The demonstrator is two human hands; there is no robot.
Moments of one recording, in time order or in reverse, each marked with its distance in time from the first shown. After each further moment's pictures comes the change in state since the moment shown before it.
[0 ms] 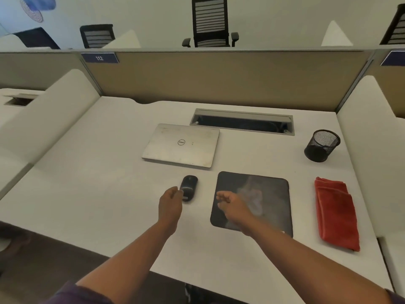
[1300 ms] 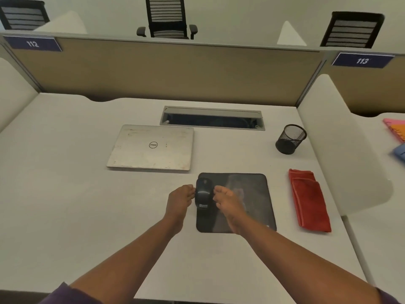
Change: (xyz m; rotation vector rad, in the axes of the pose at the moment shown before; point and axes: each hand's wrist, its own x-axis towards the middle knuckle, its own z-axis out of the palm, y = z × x) left_hand 0.027 0.020 0.056 -0.161 -0.439 -0.147; right_hand 0.017 -0.009 0.001 0.323 0.277 0.142
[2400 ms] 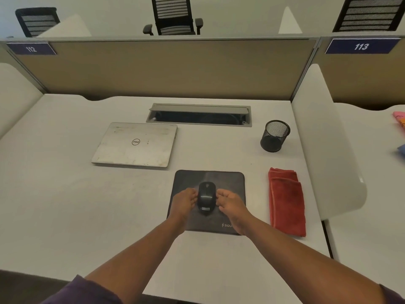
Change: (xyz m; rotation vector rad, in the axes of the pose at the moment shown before) left_hand -0.017 -0.027 0.121 -0.017 0.107 -0.066; right_hand 0.019 0.021 -0.125 -0.034 -0.196 0.016
